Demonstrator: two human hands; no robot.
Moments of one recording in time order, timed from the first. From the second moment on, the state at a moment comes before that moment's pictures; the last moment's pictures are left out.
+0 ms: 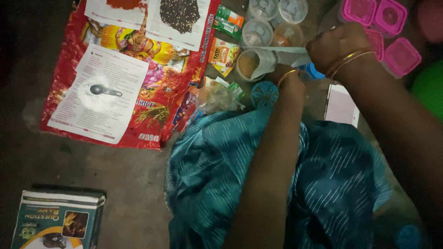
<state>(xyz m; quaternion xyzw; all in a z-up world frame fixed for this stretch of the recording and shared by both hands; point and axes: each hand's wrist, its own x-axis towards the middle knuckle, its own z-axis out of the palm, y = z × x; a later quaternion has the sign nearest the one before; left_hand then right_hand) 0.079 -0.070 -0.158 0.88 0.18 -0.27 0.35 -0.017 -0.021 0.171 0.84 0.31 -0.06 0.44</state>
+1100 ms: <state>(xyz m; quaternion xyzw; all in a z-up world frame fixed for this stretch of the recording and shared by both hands) 0.034 -0.001 -0.109 0.71 0.31 0.19 0.61 -0.017 -0.094 0.103 0.98 -0.17 0.04 -0.06</state>
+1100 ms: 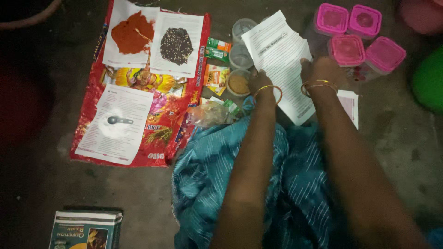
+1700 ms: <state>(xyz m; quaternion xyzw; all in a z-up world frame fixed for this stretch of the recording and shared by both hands) 0.053 0.045 -0.070 0.59 0.21 0.22 0.75 0.070 -0.207 -0.026 0.94 -0.13 0.19 -0.23</state>
